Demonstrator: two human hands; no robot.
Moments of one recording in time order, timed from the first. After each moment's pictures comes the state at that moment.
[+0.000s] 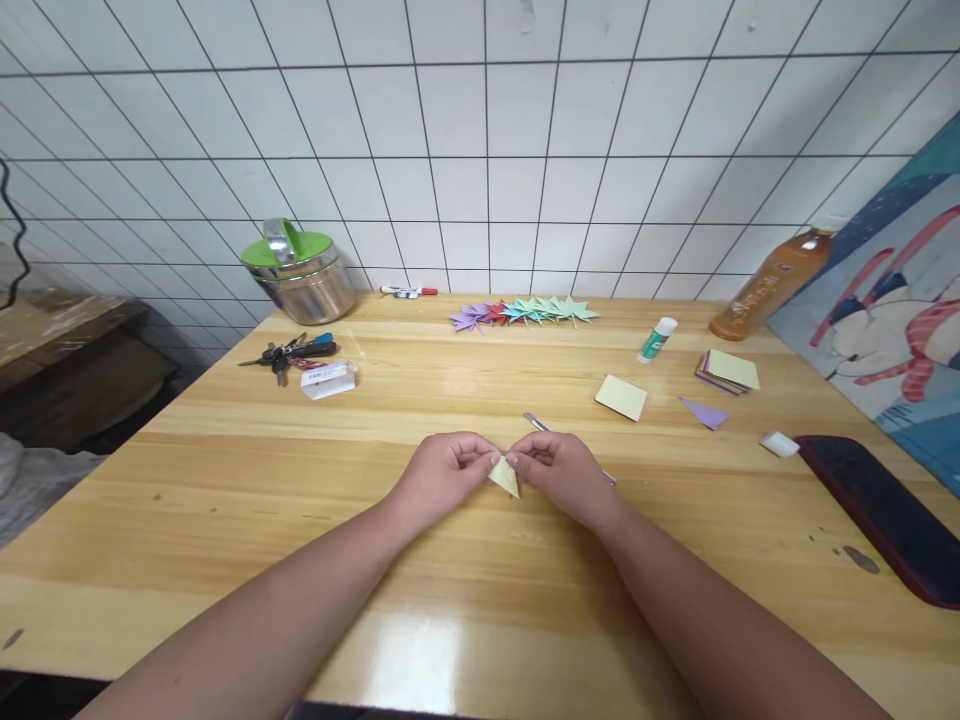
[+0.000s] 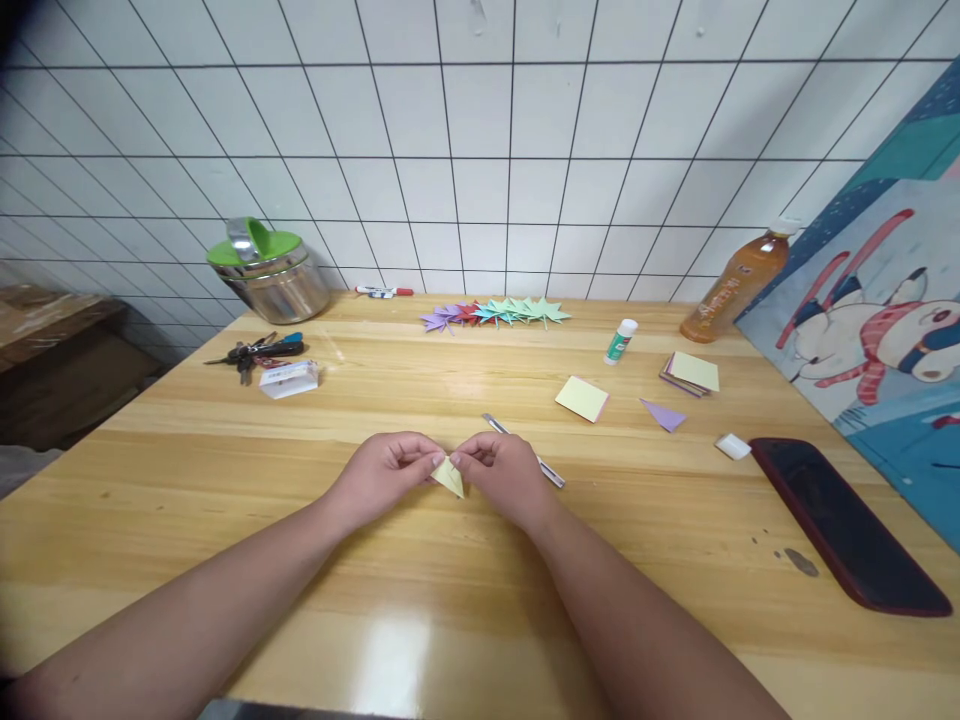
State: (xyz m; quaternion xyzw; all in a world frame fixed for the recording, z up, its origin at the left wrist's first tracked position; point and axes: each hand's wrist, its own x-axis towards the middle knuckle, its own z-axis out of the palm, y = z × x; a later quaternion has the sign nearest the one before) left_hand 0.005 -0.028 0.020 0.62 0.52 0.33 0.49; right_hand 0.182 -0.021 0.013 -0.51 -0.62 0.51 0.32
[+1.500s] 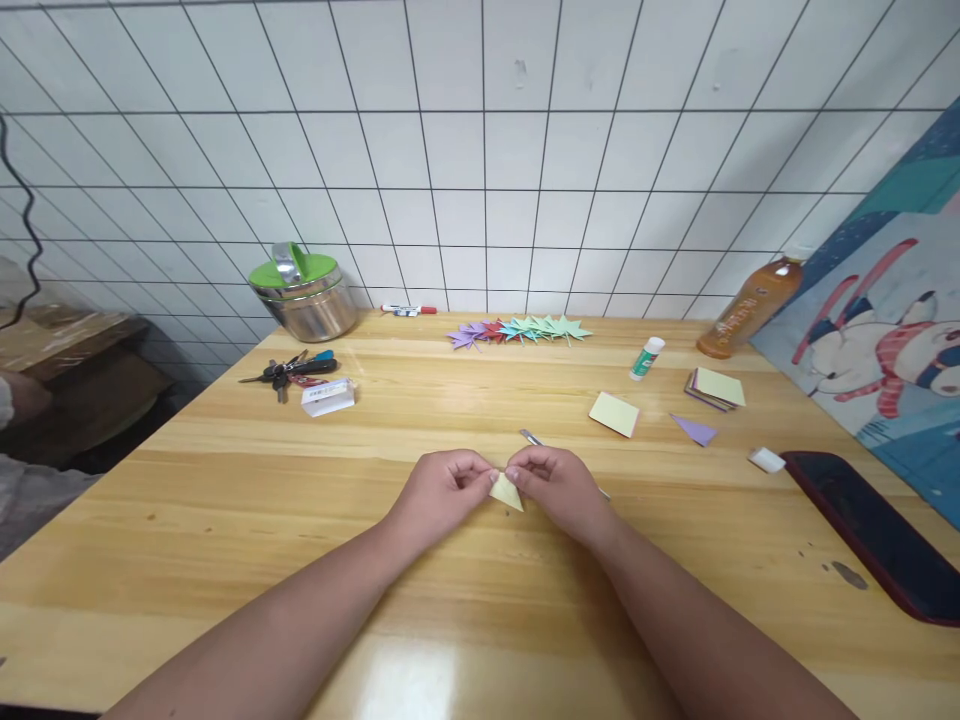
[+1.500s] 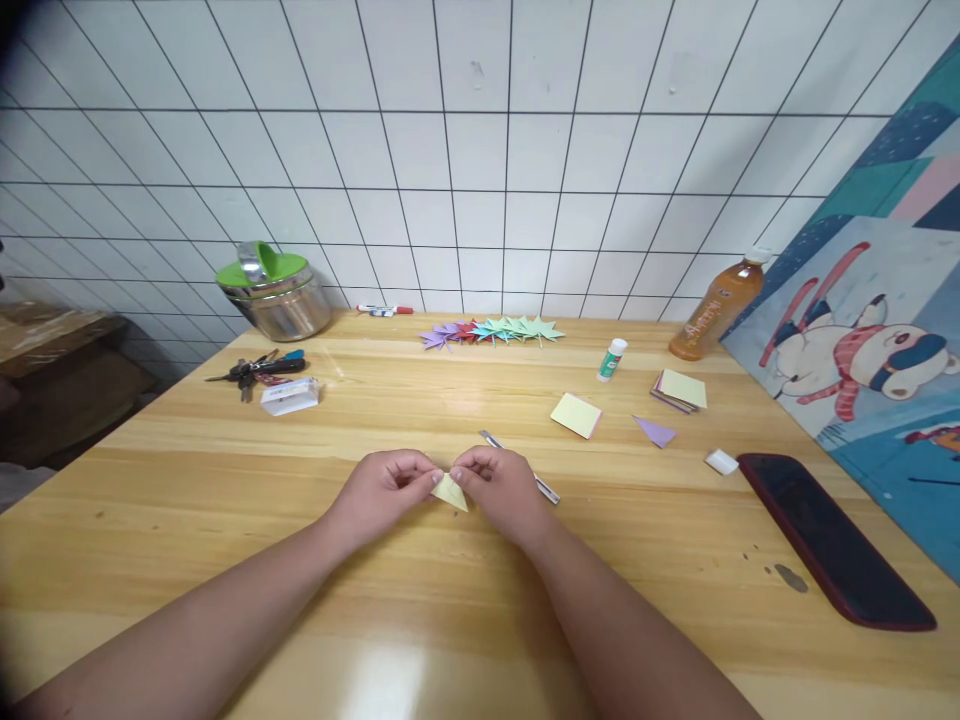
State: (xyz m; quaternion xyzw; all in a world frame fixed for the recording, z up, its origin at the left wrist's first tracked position) left_hand 0.003 -0.031 0.016 0.67 0.53 0.31 0.42; right_hand 0.183 -0.021 0.014 -0.48 -0.66 0.47 0.33
